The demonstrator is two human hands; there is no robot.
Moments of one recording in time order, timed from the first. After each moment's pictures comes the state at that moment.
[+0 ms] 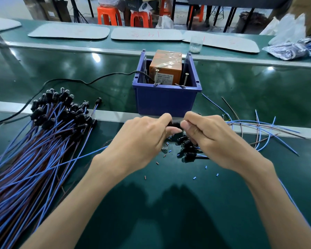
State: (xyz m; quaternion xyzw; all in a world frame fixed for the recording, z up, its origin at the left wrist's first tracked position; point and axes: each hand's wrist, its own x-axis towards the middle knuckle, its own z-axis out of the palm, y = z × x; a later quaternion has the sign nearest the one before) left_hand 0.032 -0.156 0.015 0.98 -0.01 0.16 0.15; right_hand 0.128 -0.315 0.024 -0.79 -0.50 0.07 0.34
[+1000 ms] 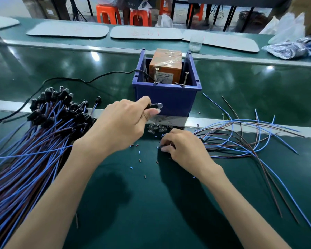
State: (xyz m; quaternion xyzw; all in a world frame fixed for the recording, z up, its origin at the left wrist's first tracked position) left_hand 0.036 -0.119 0.024 0.97 0.03 0.19 0.17; right_hand 0.128 -0.276 -0.052 -0.87 -0.45 0.02 0.21
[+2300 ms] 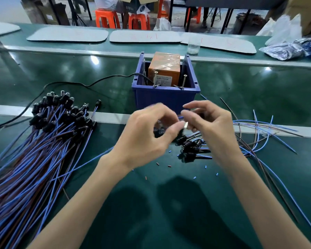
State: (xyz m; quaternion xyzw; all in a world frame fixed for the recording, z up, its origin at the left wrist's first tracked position) left_hand 0.037 -0.160 0.013 0.88 -0.05 0.30 0.36; right_hand 0.133 -0.297 0.005 -0.68 -0.26 0.07 0.68
